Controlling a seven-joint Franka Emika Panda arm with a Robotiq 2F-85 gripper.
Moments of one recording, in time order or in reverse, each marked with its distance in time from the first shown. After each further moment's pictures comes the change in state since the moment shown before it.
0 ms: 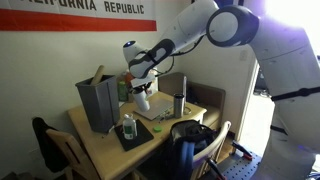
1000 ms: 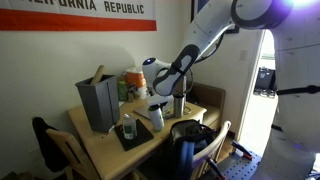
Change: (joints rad) arm -0.110 -0.207 0.092 -0.530 -0.110 0.259 0.281
